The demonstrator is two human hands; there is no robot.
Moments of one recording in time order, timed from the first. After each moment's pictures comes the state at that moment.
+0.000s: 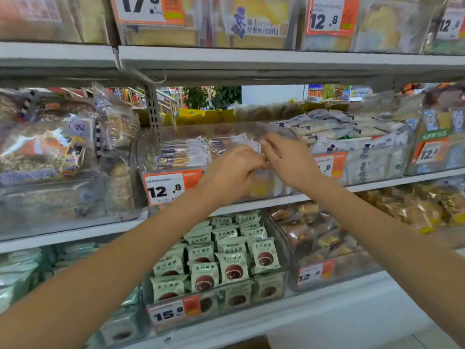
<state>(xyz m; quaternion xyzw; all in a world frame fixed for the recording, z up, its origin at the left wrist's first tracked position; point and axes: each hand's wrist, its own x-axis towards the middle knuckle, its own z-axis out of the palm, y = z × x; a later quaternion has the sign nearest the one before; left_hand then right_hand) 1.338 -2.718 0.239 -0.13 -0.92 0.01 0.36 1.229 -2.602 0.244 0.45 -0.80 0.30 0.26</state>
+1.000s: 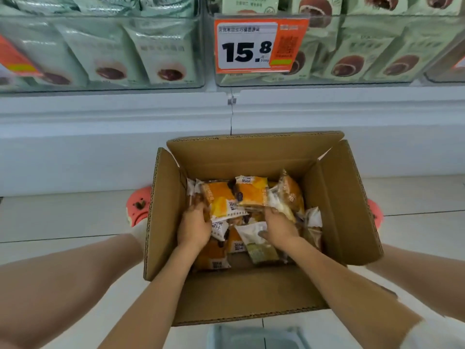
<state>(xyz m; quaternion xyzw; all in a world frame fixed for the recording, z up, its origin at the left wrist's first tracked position) 1.611 -2.712 -0.296 0.50 -0.79 -0.36 -0.05 1.453 -2.573 -0.315 0.38 -0.87 -0.02 -0.32</state>
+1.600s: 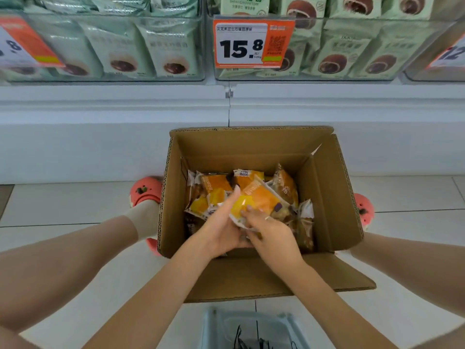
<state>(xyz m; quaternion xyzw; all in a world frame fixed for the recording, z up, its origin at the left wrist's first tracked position) 1.595 -2.650 -0.224 0.38 -0.21 -0.90 -0.08 1.516 -2.529 -0.216 0.53 -0.81 0.23 -0.15</state>
